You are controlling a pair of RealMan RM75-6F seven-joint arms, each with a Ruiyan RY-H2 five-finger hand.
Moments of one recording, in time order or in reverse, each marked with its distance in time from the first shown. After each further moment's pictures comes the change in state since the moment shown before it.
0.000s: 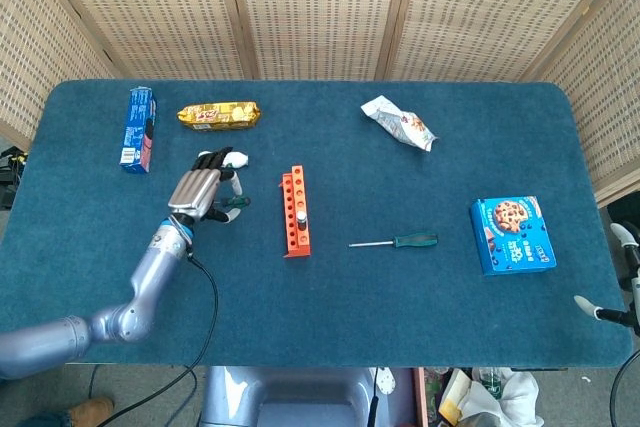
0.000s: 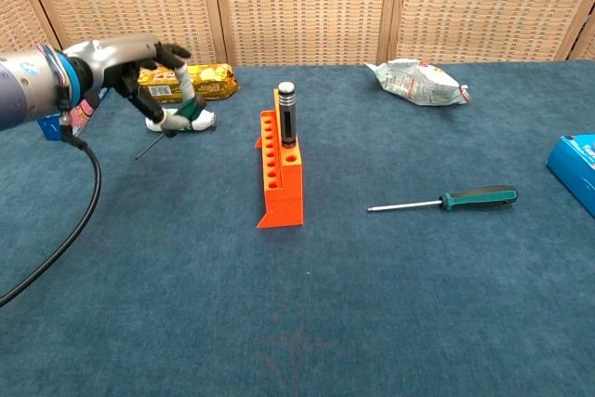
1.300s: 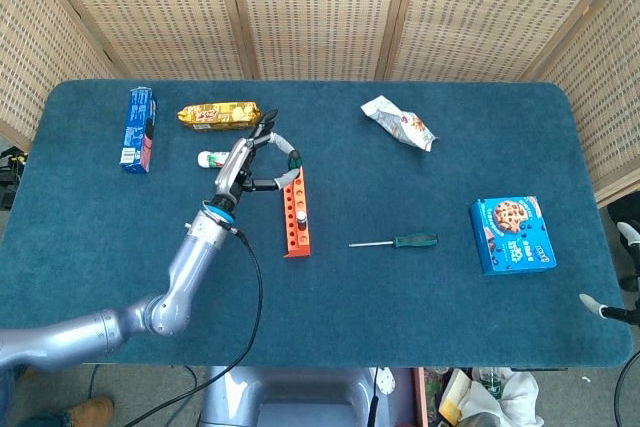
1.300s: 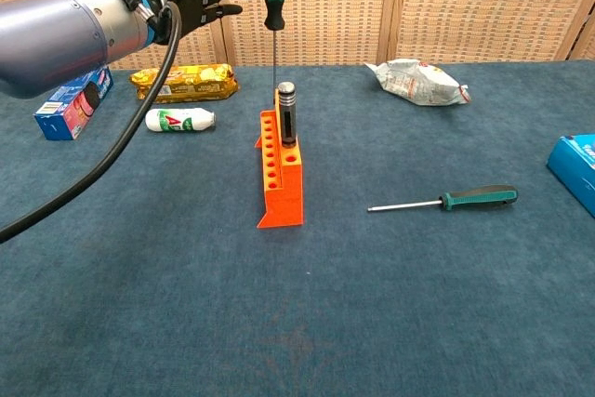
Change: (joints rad) left arm -0.044 -0.142 -0.224 -0.002 0.067 -0.005 -0.708; right arm 0.006 0.000 0.009 0.020 0.026 -0.021 0.016
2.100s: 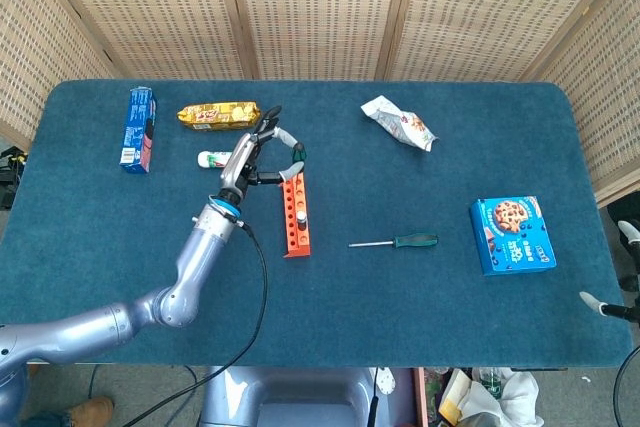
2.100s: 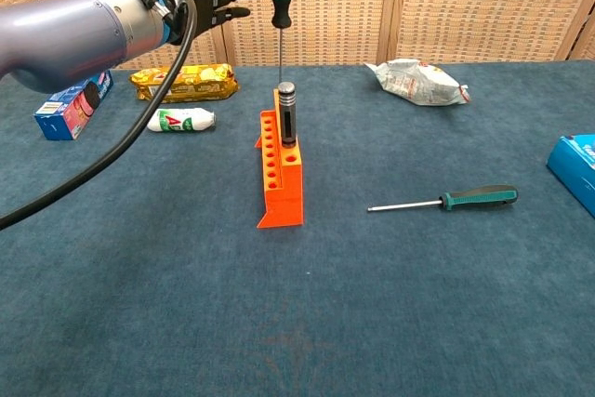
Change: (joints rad) left arm -0.030 -0.034 -0.035 0.060 -0.028 -0.044 -0.029; right arm 0.009 -0.007 0.008 0.011 0.023 -0.019 -0.004
